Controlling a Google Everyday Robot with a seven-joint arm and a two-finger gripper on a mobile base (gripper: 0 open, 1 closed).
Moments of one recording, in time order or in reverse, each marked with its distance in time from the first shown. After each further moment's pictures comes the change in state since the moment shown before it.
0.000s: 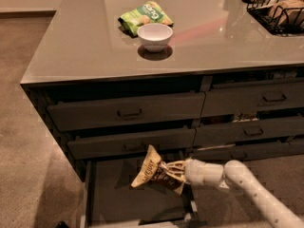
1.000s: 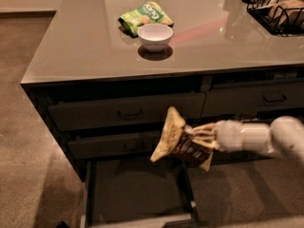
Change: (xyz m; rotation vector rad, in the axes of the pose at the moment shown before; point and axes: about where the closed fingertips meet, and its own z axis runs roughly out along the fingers) arm -0.166 -0.113 -0.120 -0.027 0.046 -0.145
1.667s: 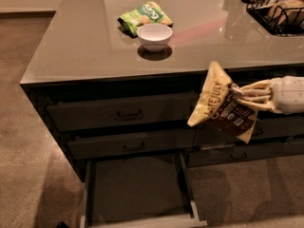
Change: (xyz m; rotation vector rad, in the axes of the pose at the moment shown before) arm -0.093 -0.115 -0.145 0.012 -0.086 -0.005
